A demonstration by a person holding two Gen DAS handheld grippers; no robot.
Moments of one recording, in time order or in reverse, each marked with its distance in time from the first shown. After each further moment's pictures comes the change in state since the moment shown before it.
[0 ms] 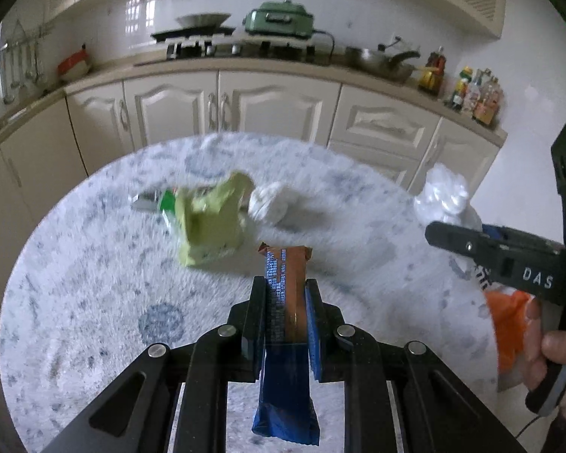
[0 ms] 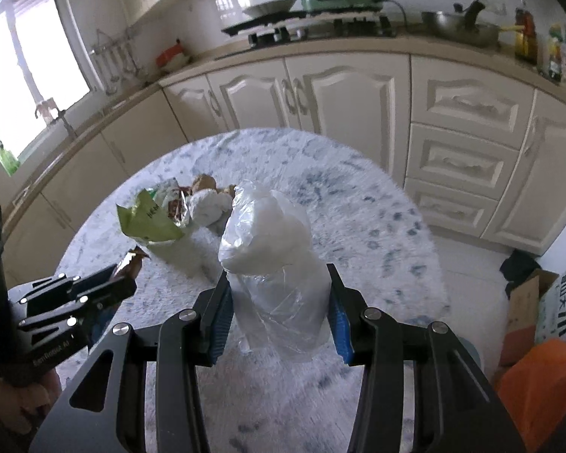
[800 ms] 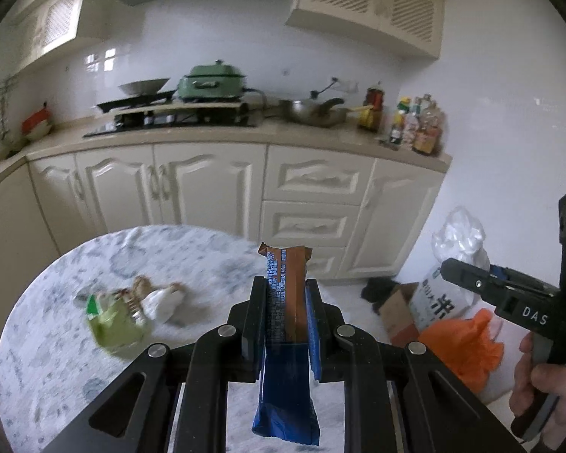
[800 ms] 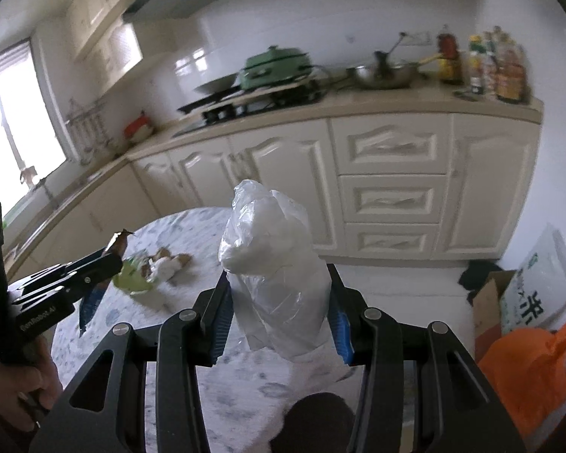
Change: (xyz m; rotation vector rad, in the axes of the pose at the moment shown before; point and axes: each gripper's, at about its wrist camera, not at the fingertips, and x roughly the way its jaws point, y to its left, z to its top) left arm -0.049 -0.087 0.050 0.108 -0.175 -0.128; right arm -0.142 -0.088 -0.004 0.138 -0.232 -0.134
